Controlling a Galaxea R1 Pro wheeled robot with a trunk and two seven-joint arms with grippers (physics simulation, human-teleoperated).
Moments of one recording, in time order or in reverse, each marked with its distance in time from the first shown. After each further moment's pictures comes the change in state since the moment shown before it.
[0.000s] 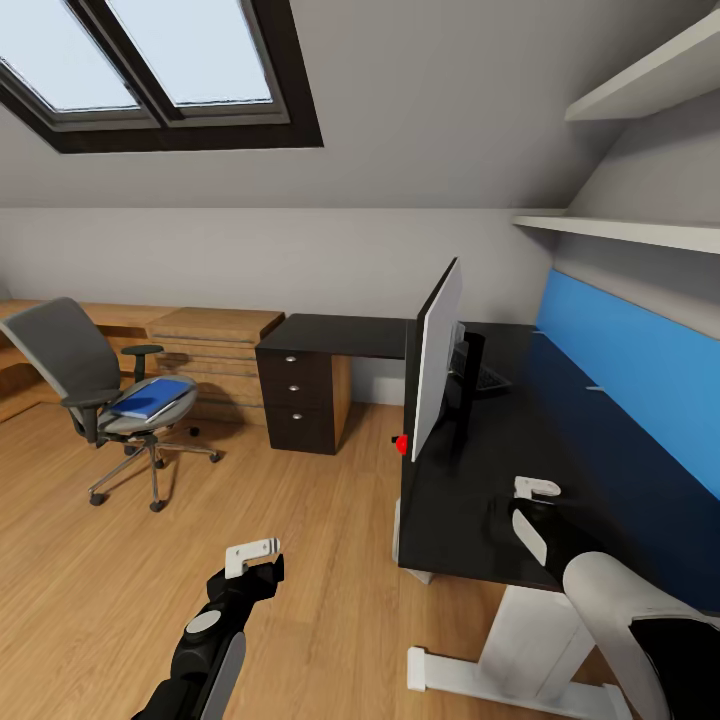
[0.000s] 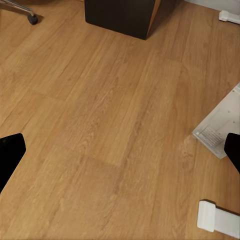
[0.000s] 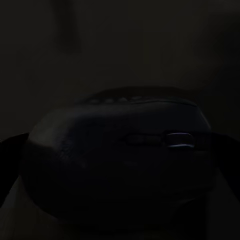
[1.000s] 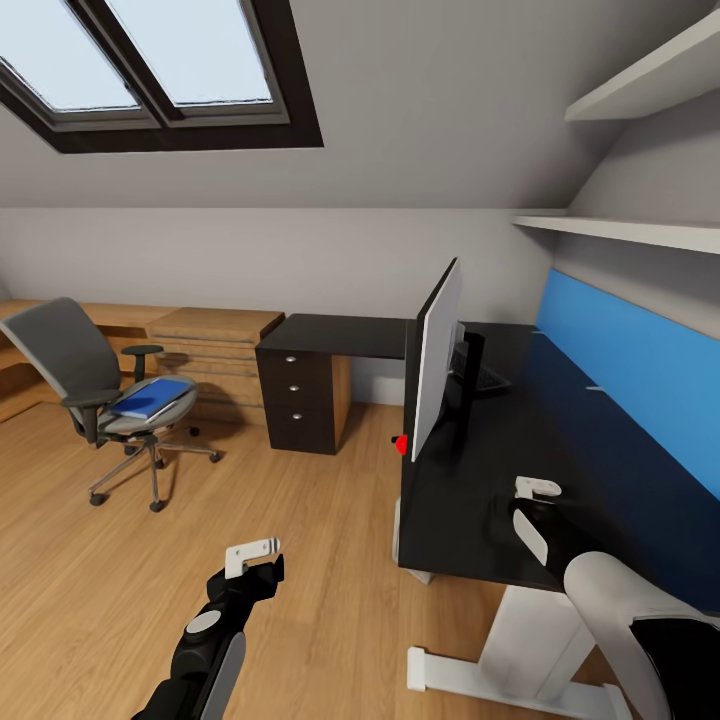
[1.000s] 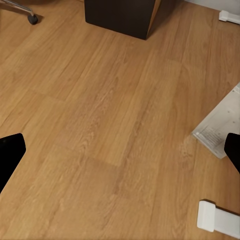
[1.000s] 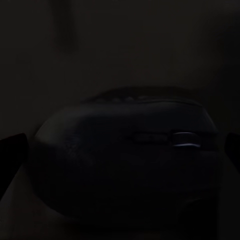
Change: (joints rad) left arm 0.000 0.000 0.000 0.000 0.000 0.000 0.000; right arm 0.000 -0.003 0.000 -0.003 -0.001 0.007 -0.002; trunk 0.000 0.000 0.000
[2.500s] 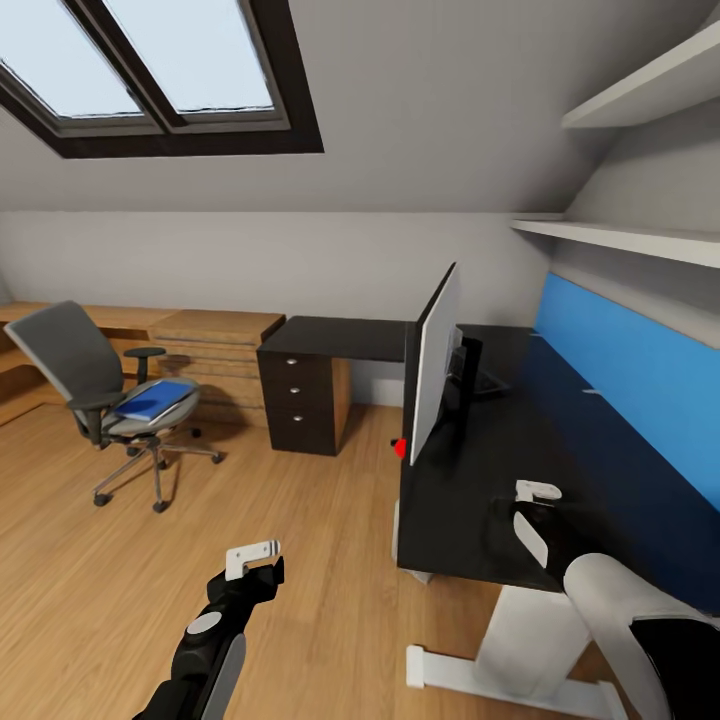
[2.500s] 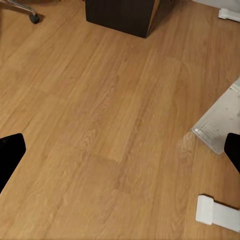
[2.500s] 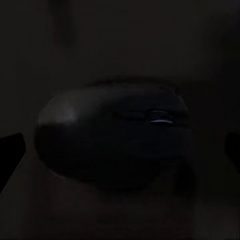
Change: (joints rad) left arm 0.000 0.002 -0.002 0.010 -0.001 0.002 0.000; right arm 0.001 0.000 0.001 0.016 0.000 0.004 0.000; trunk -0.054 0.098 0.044
